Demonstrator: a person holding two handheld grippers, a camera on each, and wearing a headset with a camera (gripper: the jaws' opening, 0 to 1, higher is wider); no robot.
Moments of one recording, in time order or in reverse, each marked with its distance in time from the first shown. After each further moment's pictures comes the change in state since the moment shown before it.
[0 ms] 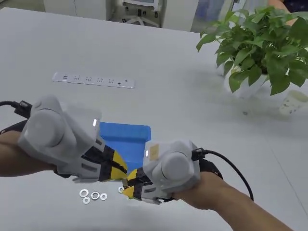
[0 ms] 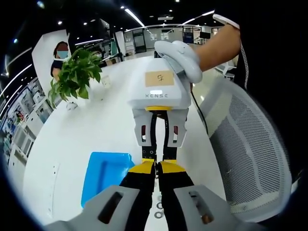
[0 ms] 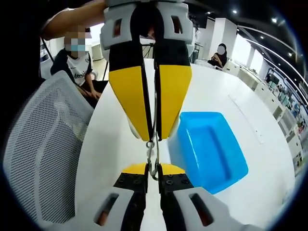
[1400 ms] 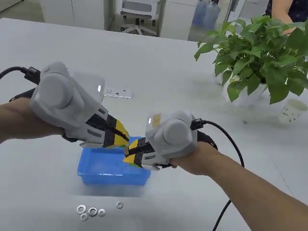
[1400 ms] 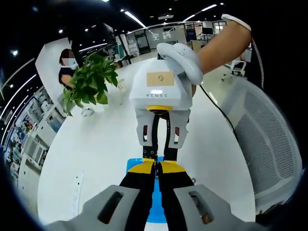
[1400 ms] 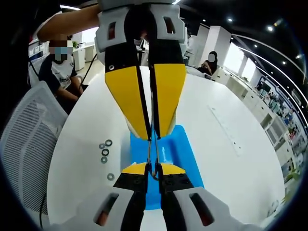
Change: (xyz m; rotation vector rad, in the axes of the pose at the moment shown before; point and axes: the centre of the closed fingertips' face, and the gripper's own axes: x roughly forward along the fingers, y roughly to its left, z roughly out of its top) left arm -0.012 0.087 0.008 0.069 0.010 0.088; right arm -0.005 -0.096 0.018 -0.041 -0.039 -0.101
